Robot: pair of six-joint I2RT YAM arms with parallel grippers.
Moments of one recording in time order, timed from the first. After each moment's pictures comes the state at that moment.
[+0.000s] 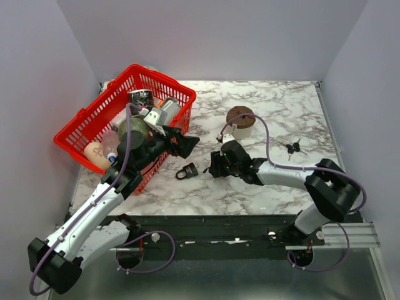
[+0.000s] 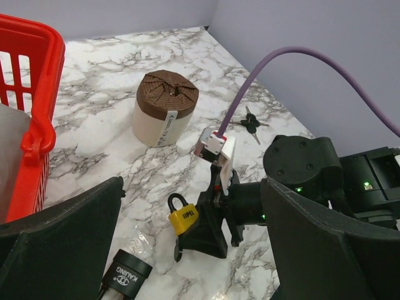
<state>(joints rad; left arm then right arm) -0.55 0.86 0.76 0.07 0.22 -0.37 0.83 1.55 0.75 0.08 0.11 0.43</state>
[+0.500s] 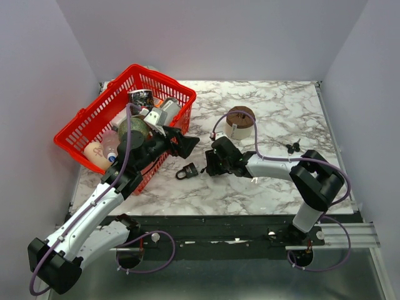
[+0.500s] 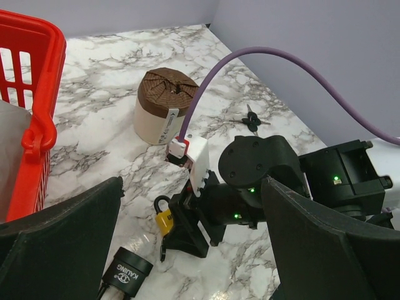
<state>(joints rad) -0.55 0.86 0.76 0.06 0.22 -0.37 0.83 1.72 0.91 -0.04 0.12 0.44</state>
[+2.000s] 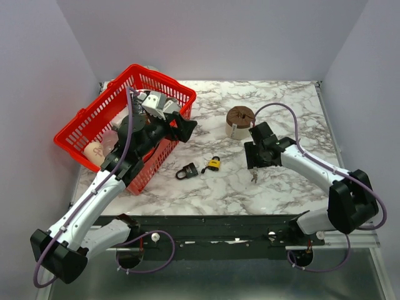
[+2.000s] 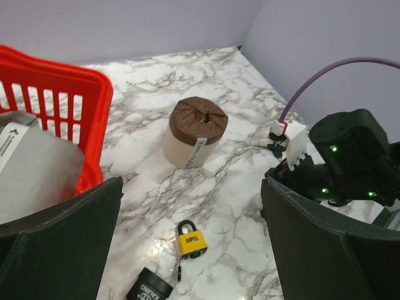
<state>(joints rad) -0.52 0.97 0.96 -0.02 0.14 -0.33 0.51 1.40 0.90 -0.59 0.18 0.31</state>
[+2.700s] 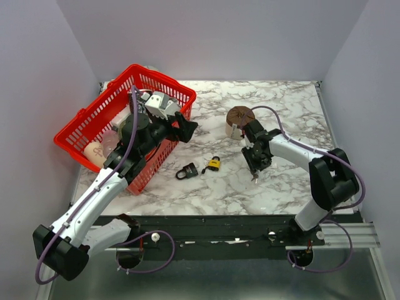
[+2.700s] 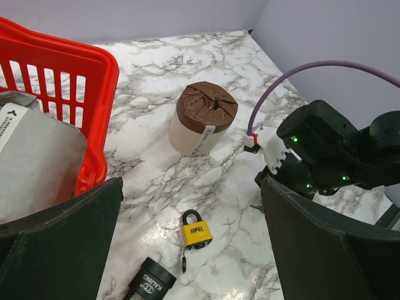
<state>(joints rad) -0.52 1.01 0.95 -0.05 0.12 -0.34 0.47 1.64 1.03 -0.73 0.10 0.08</state>
